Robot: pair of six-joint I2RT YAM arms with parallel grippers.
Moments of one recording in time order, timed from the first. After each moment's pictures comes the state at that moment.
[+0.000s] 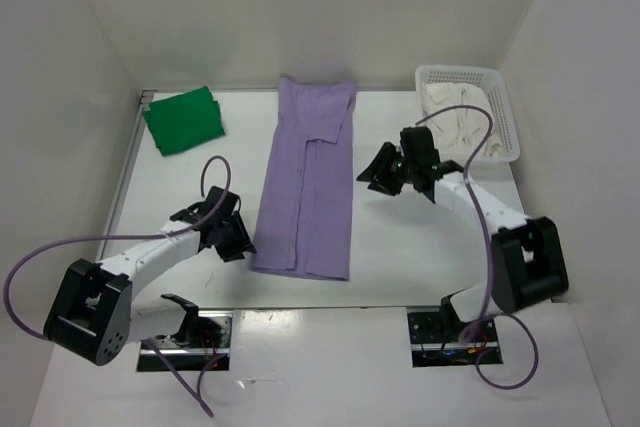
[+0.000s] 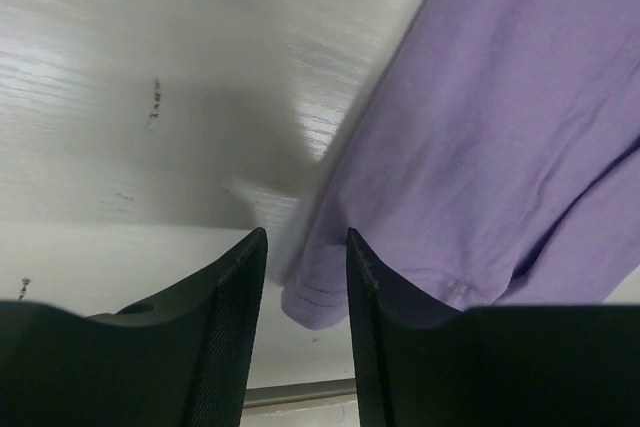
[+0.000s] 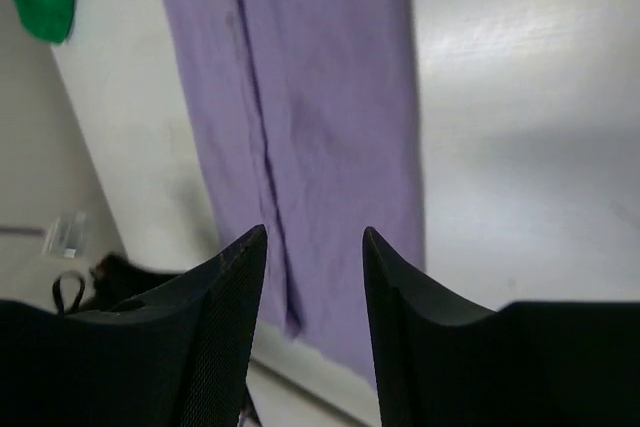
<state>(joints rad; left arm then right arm) -0.36 1.20 0.56 -0.52 0.05 -0.85 0.30 1.48 0.97 -0.27 -0.28 0.83</state>
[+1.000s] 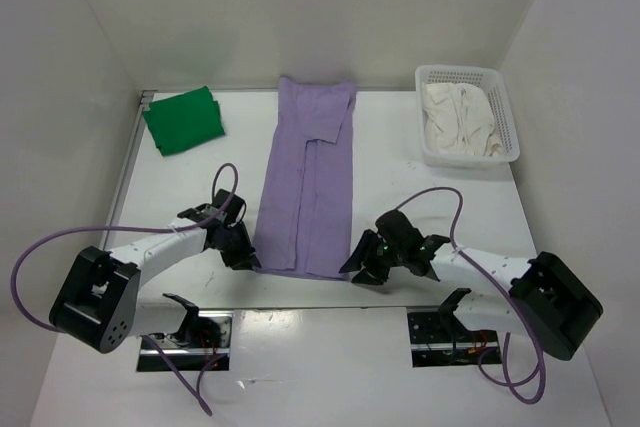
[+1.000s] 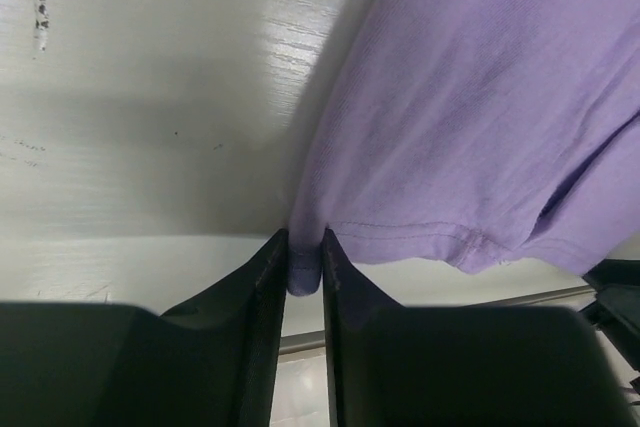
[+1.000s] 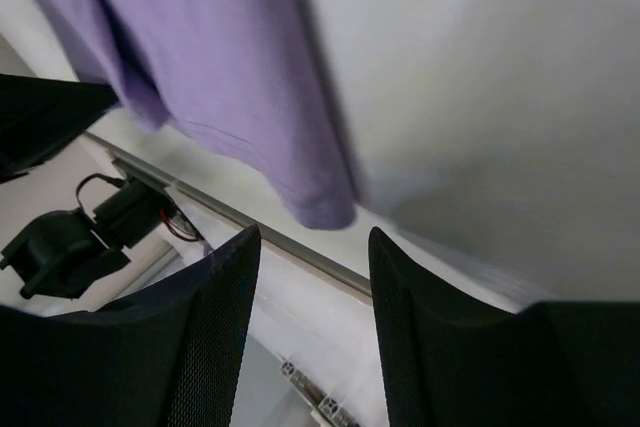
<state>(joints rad) -0.40 1.28 0.56 -0.56 0.21 -0.85 0.71 1.16 0.33 -0.12 -0.35 1.25</state>
